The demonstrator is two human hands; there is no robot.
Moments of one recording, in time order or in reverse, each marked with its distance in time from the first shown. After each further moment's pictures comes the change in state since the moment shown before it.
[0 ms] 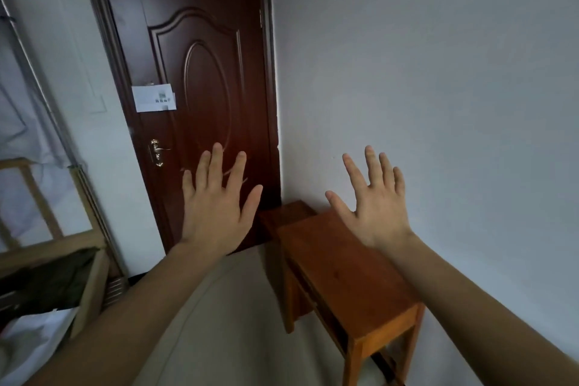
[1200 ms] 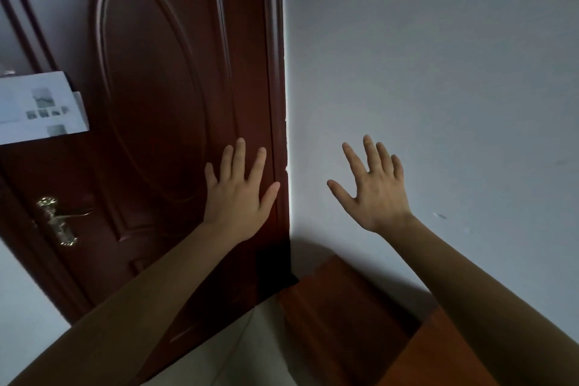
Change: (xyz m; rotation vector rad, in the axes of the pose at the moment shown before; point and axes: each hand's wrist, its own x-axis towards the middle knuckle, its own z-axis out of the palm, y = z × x) left_hand 0.541 -0.329 0.564 -0.051 -0.176 0.174; right_hand 0.580 -0.077 0.532 -0.159 -0.081 0.138
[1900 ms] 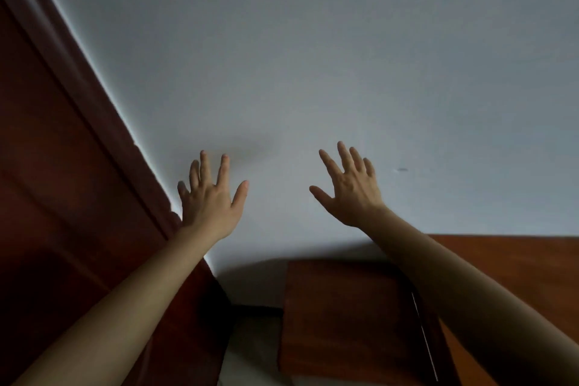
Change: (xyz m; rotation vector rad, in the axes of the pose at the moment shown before) left_hand 0.292 -0.009 0.282 -0.400 -0.271 0.489; right_hand 0.113 0.023 0.184 -0.275 -0.229 0.702
